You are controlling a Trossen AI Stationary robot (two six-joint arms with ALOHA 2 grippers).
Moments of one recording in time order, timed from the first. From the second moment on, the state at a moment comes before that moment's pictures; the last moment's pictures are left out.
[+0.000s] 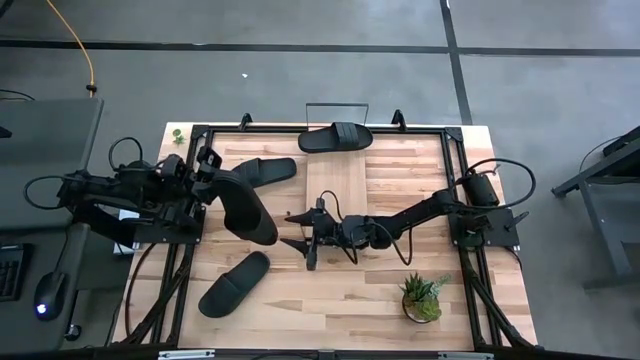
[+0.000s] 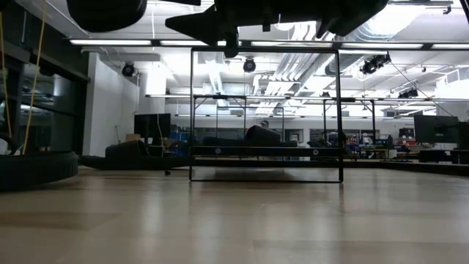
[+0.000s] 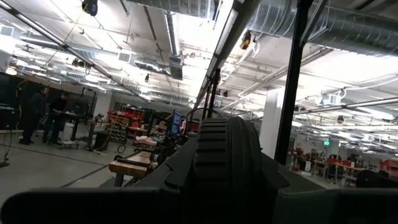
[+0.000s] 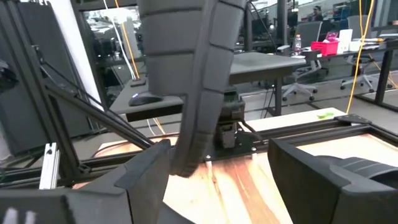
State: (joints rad) left arm -0.03 0.42 0.43 0.44 -0.15 -0.14; right arm 0.24 1.95 1.14 0.86 0.33 0.11
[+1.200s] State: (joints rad) left arm -0.03 0.60 0.43 0.65 -0.07 -0.14; right arm 0.24 2.16 1.41 0.72 0.24 0.13
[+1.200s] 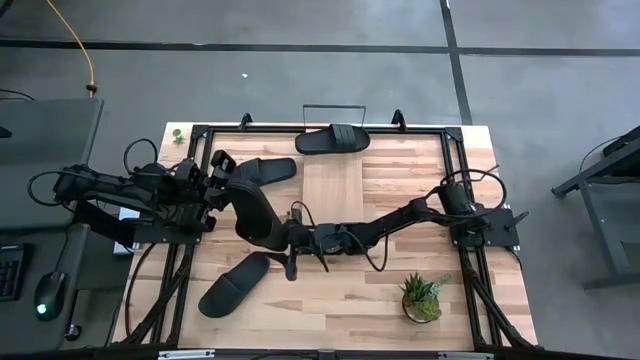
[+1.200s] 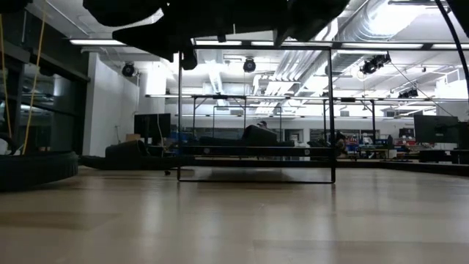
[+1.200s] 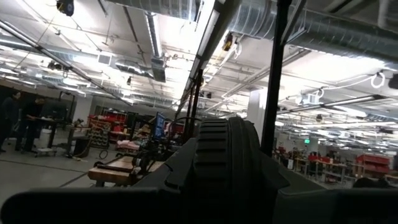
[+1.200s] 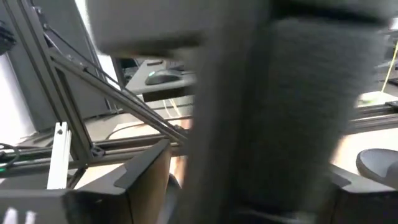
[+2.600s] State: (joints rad) left arm -0.03 0.60 0.43 0.69 0.02 -0.19; right arm 0.29 2.05 1.41 0.60 0.32 0.10
